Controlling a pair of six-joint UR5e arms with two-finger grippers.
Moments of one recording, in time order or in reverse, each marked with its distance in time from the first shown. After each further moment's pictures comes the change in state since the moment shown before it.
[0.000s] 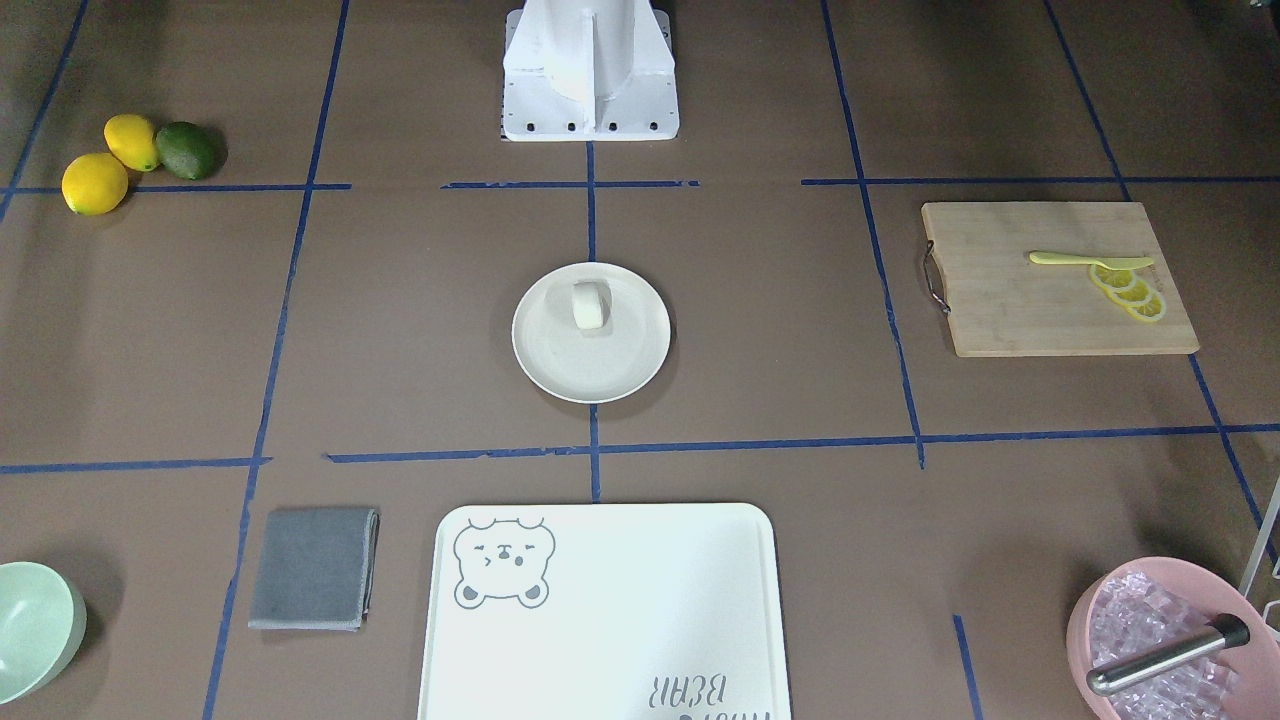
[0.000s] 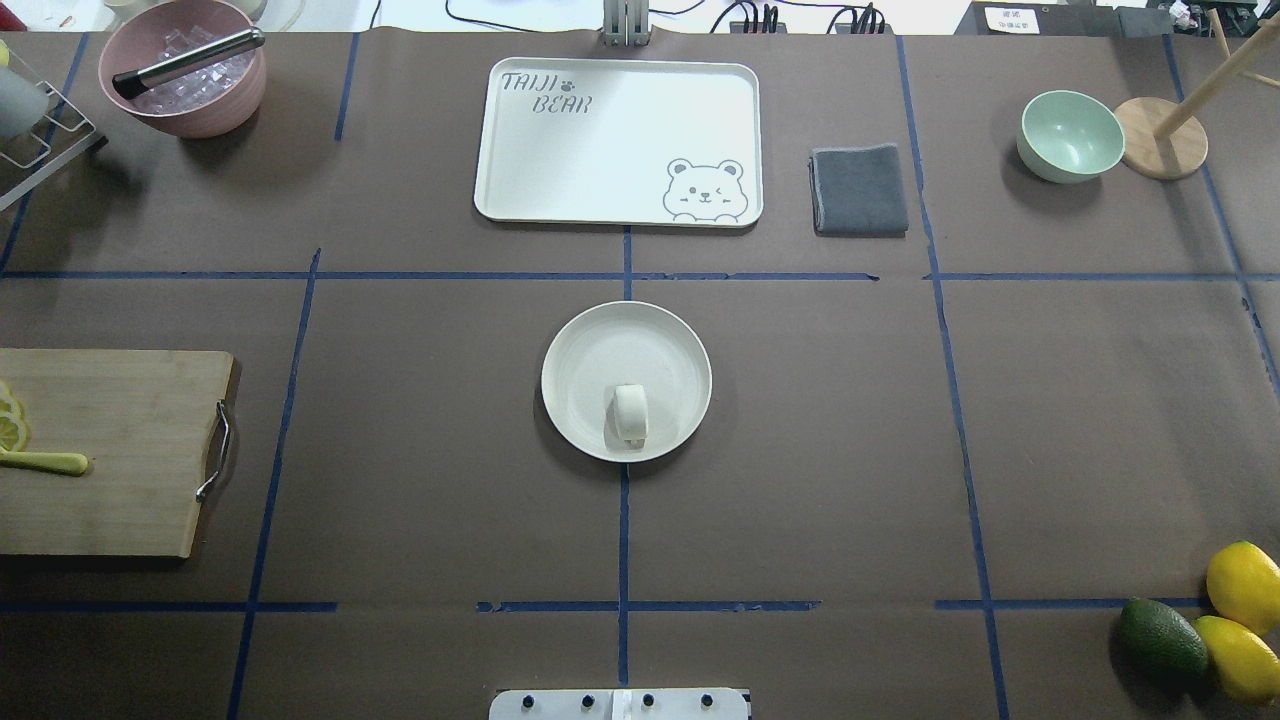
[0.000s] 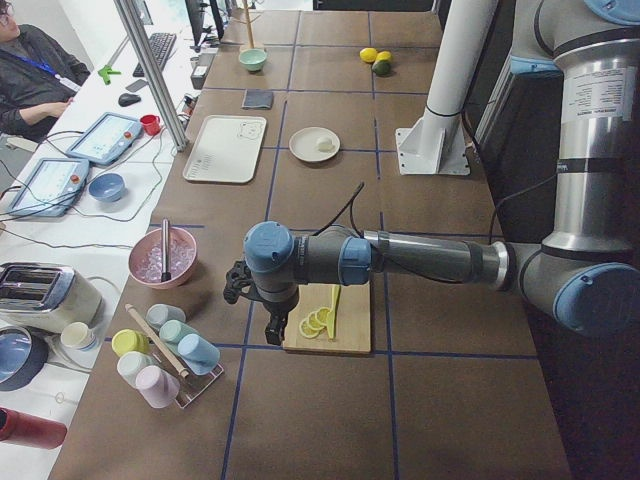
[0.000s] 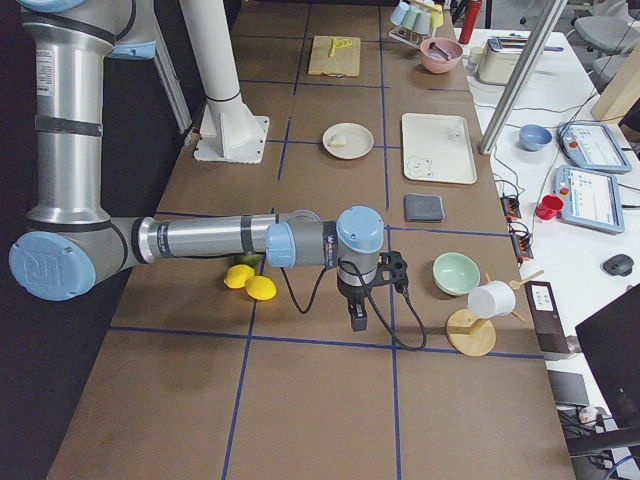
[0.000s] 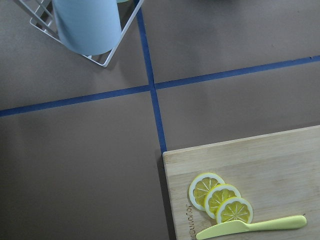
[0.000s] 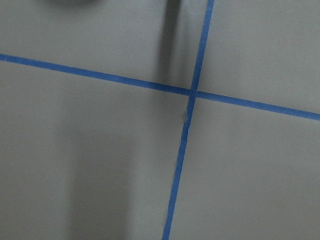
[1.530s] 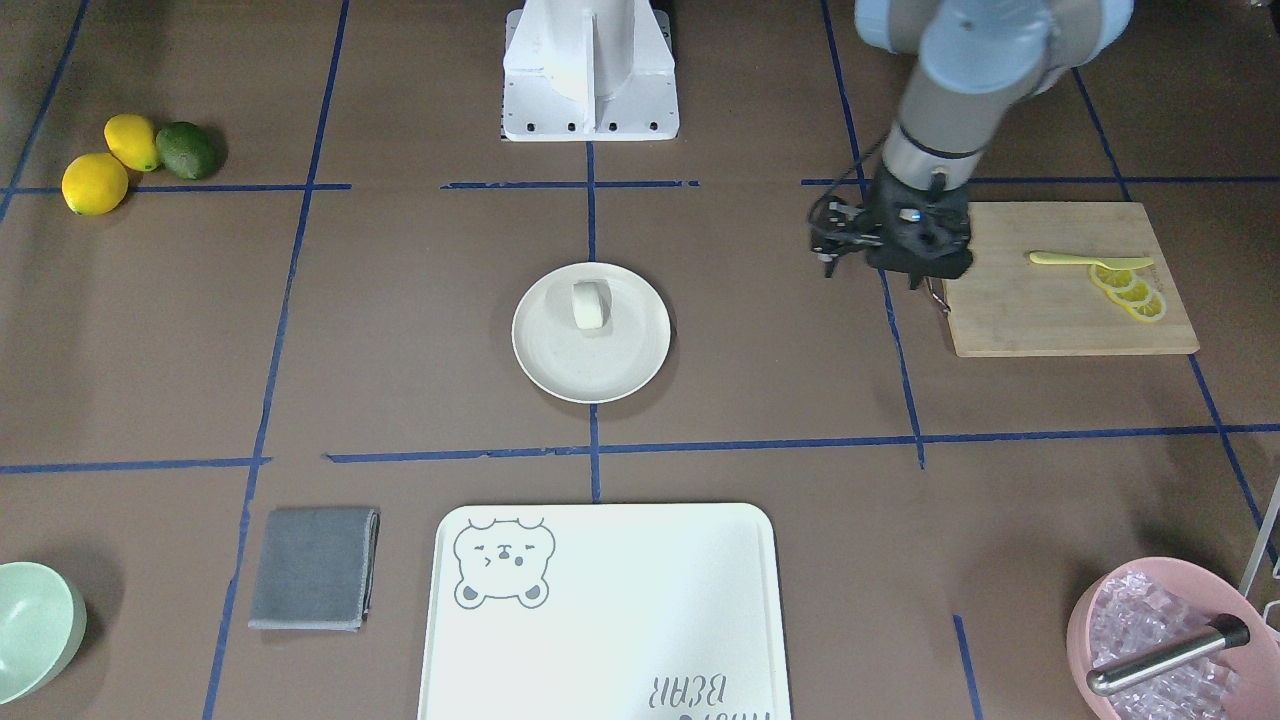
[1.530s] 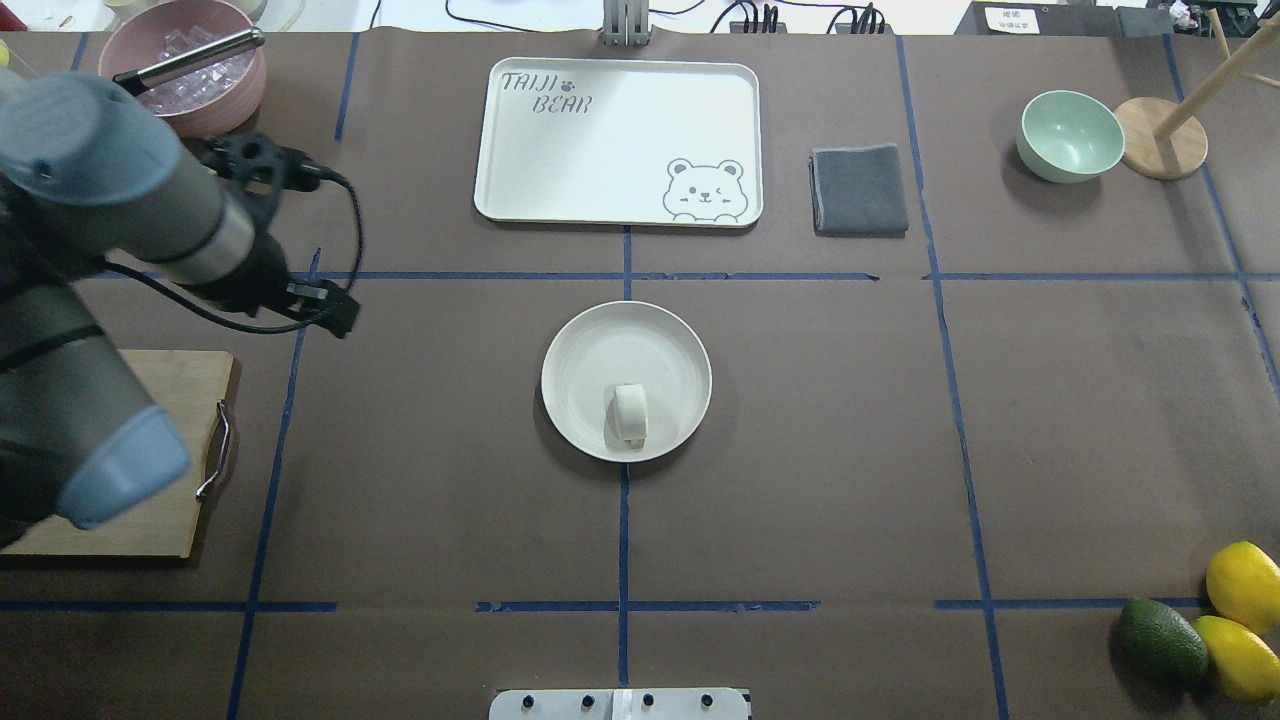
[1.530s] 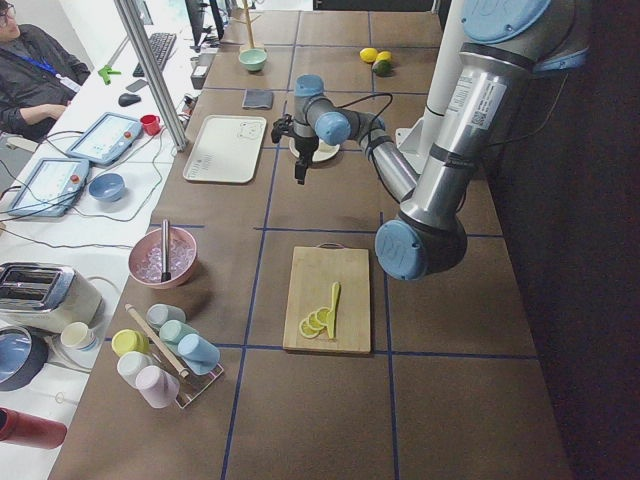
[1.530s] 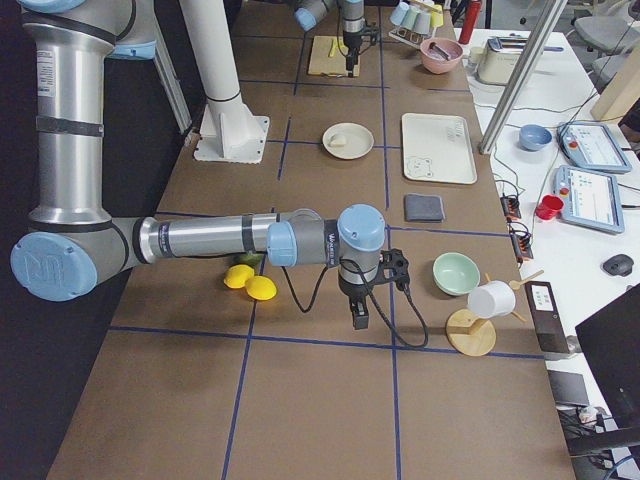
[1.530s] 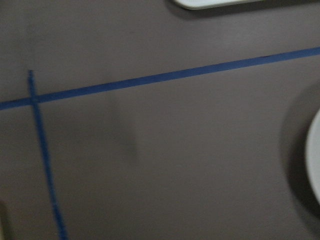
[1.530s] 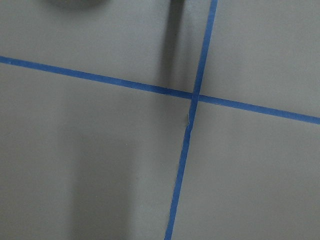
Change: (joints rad) left arm 0.719 -0.335 -0.281 0.015 0.336 -0.805; right arm -0.001 0.006 0.003 0.000 0.002 0.001
